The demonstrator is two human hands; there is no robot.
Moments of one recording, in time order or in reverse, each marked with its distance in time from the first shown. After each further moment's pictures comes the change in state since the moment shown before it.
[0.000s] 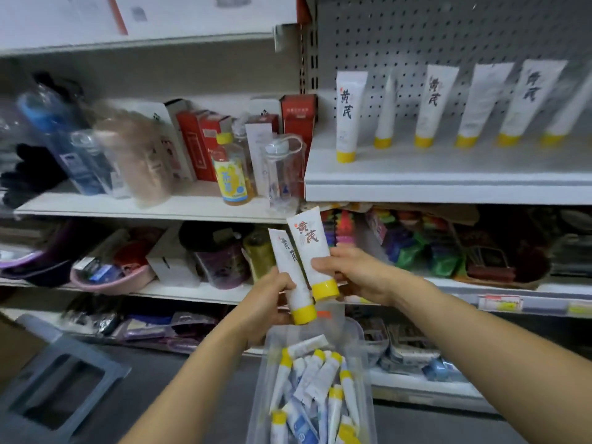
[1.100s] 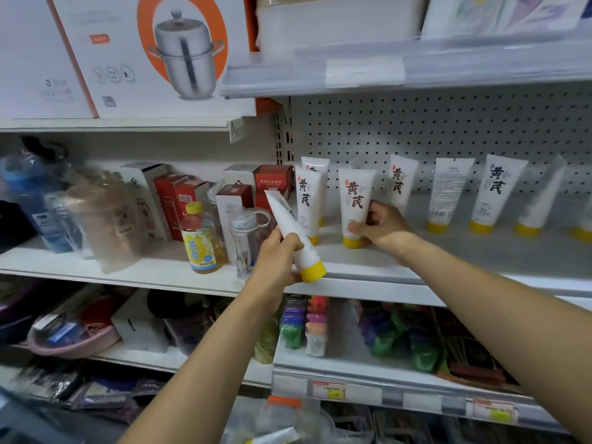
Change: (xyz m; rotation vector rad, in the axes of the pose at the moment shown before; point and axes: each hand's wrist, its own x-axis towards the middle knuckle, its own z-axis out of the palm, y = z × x) left_hand 0.092 0.163 0.119 -0.032 0.231 0.364; right_hand 0.074 -0.129 -0.197 -0.193 0.478 -0.402
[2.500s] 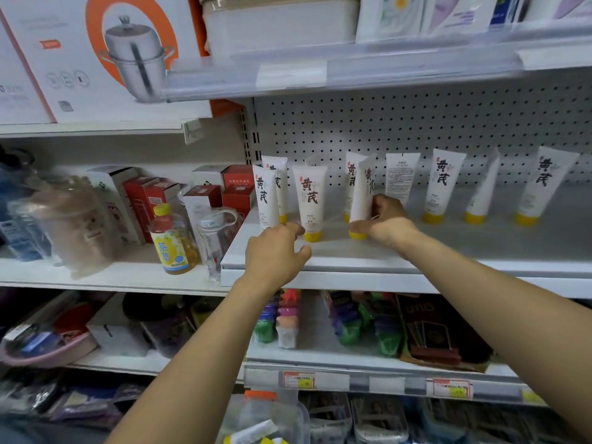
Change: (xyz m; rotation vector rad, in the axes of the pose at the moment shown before) left_hand 0.011 -0.011 0.053 1.335 0.017 0.459; right_hand -0.022 0.003 -0.072 -0.327 0.163 0.047
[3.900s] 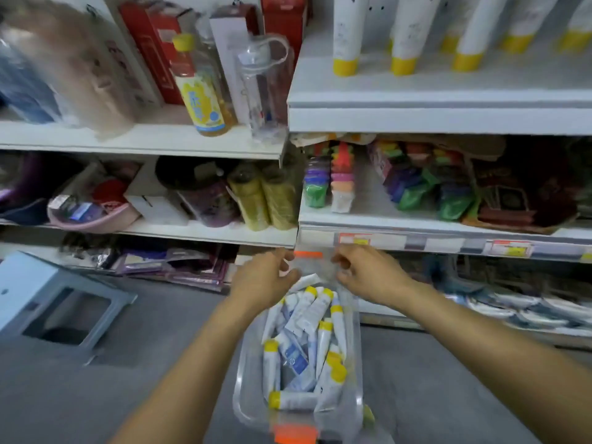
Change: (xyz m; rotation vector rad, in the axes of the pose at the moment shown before) left_hand -0.201 -0.172 0.089 -0.143 -0.553 -0.275; right_hand -0.225 0.068 0.200 -0.569 -0.613 -0.123
